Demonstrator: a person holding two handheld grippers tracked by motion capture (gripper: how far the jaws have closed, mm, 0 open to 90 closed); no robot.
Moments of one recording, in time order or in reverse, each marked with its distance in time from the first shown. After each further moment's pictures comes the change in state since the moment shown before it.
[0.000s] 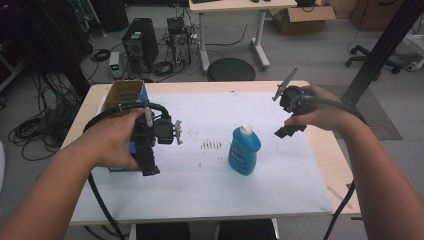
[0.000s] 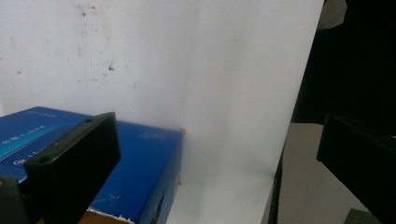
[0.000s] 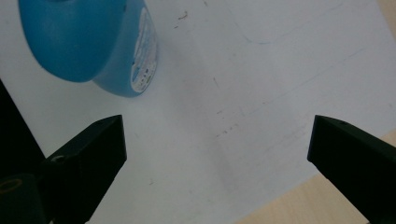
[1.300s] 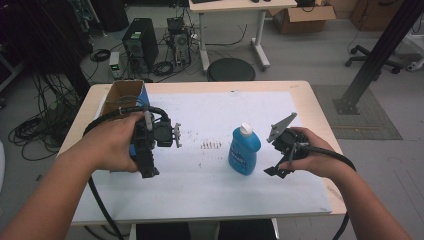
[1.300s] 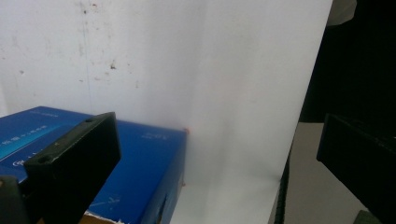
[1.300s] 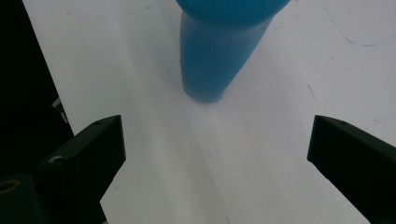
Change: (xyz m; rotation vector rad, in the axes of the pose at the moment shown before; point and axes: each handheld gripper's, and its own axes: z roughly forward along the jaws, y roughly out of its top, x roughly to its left) left arm -0.002 -0.002 0.009 0.005 0.025 0.012; right arm 0.072 -0.041 0.058 -0.143 0.072 -0.016
